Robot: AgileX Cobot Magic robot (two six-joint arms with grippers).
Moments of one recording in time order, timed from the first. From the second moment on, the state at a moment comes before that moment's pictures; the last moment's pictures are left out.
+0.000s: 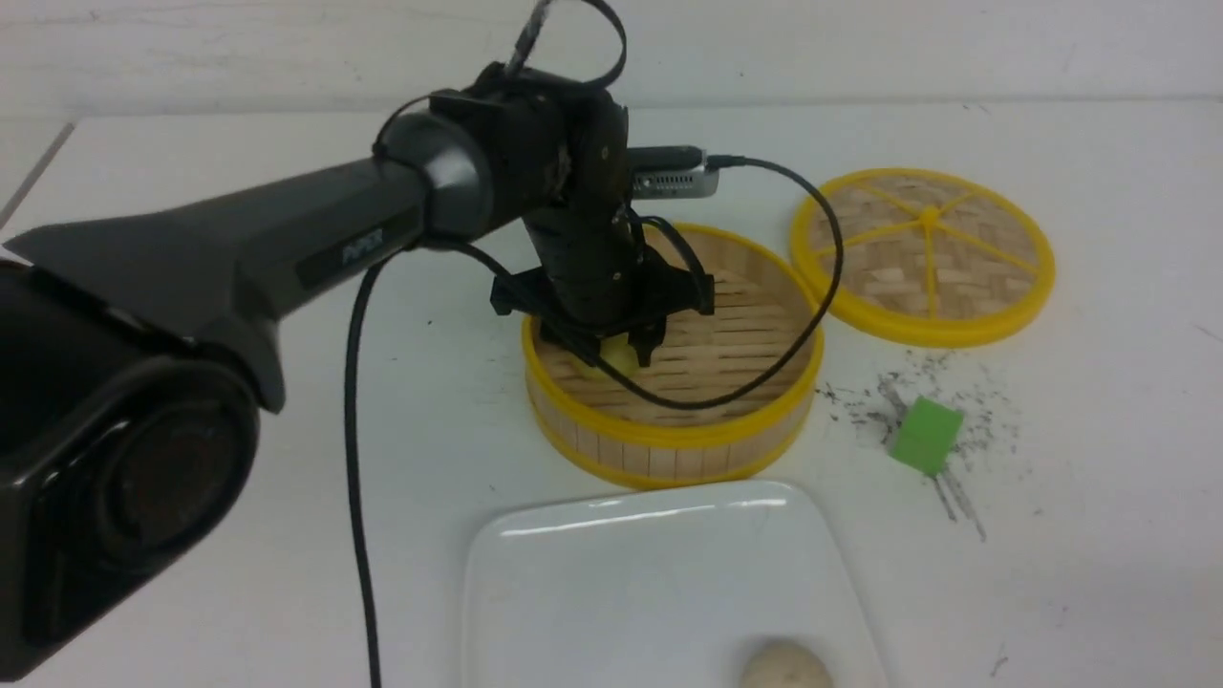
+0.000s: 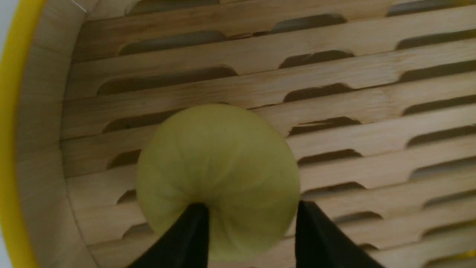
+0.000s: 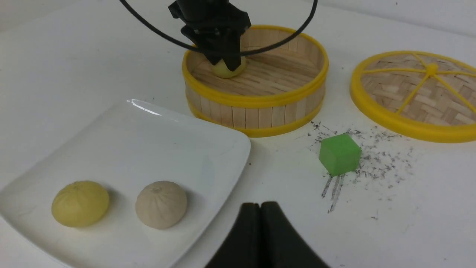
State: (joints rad) right arm 0.79 0.03 -0.40 -0.21 0.77 0.26; left arm -0.56 2.17 -1.82 0.03 0.89 -0.40
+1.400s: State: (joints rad) right arm 0.79 0.03 -0.40 -0.21 0.77 0.27; left arm -0.88 1.85 -1.34 0.12 1.03 -0.58
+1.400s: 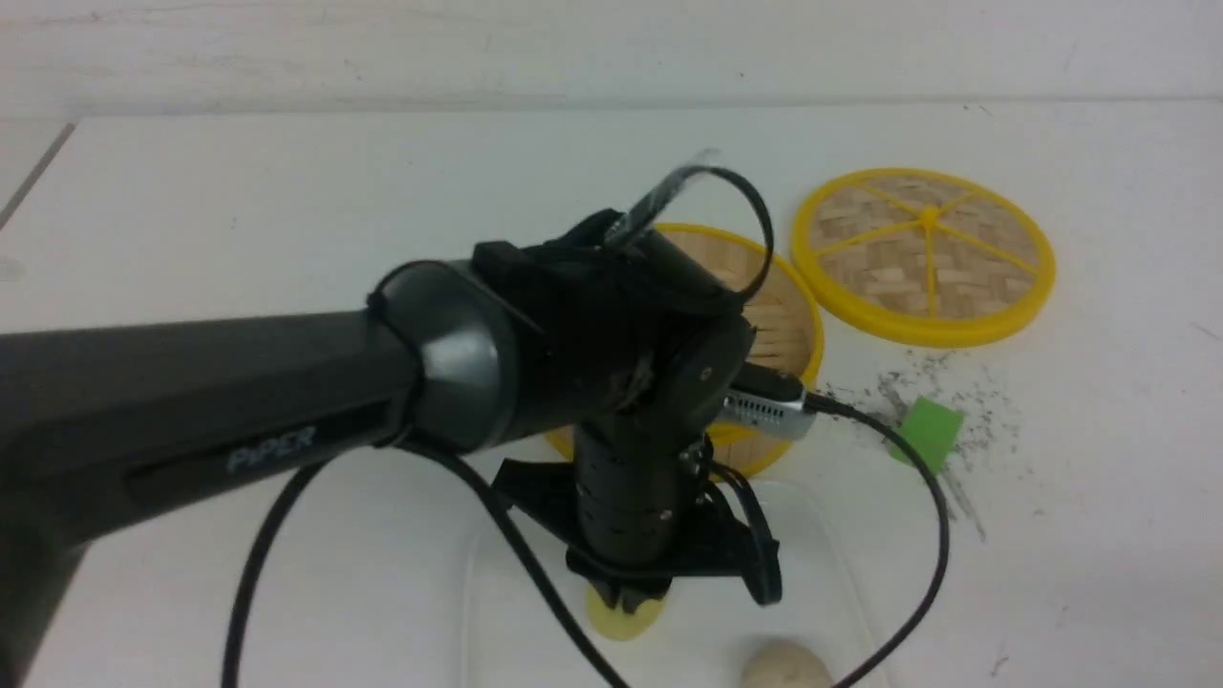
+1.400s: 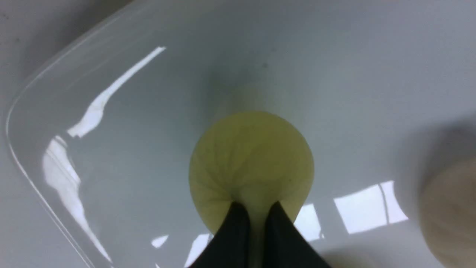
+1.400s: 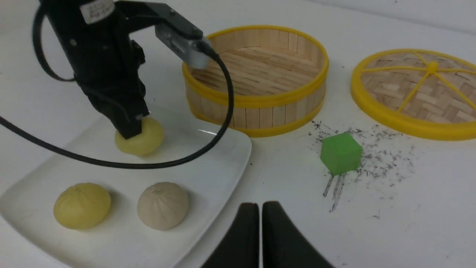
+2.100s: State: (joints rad) right arm 0.79 0.10 -0.47 -0.17 0.79 0.35; left arm -0.88 1.81 -1.61 0.29 1.21 -0.48
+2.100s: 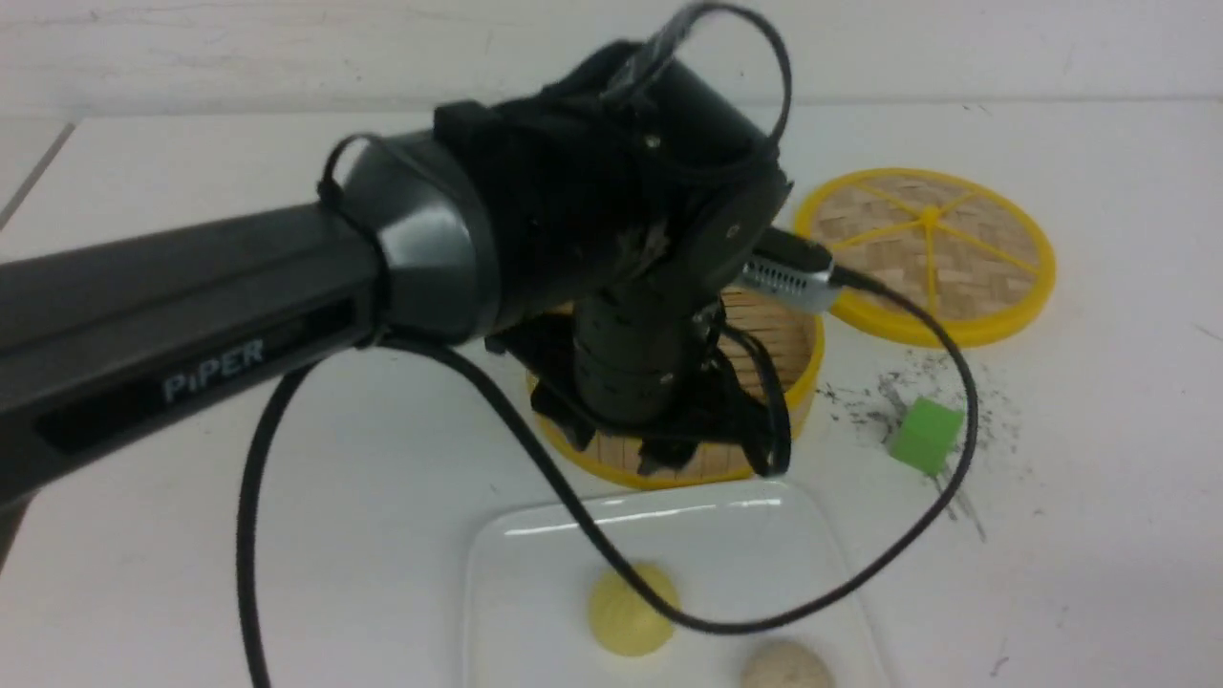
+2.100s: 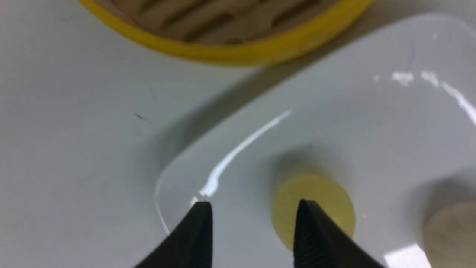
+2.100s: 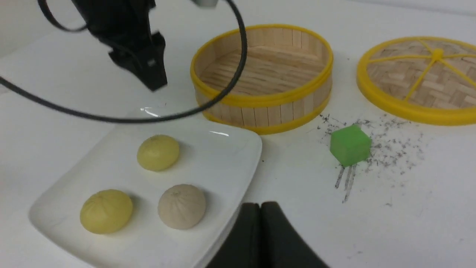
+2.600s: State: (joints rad) right arm 0.79 0.37 -0.30 -0.24 0.24 0.31; left arm -0.88 1.79 -1.68 0.23 1.23 -0.33
